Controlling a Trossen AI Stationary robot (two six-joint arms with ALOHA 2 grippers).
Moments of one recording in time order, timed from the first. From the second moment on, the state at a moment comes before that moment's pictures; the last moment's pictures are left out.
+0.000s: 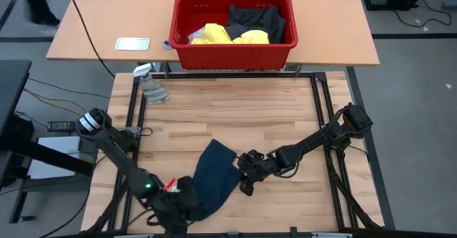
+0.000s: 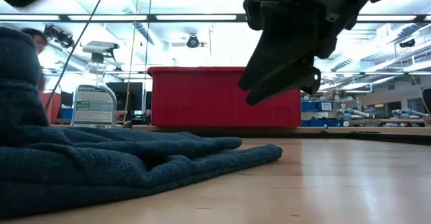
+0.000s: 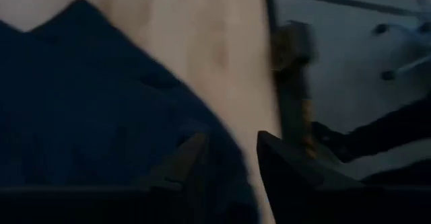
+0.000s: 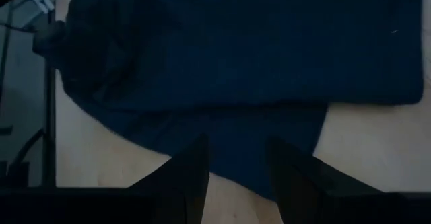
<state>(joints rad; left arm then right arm) -0.82 1.64 1.12 -0.35 -0.40 -0.75 0.39 1.80 1.04 -0.07 0.19 0.79</state>
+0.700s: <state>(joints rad) -0.75 1.75 1.12 -0.39 -0.27 -0.76 0.25 1.80 1.04 -0.11 0.24 0.51</state>
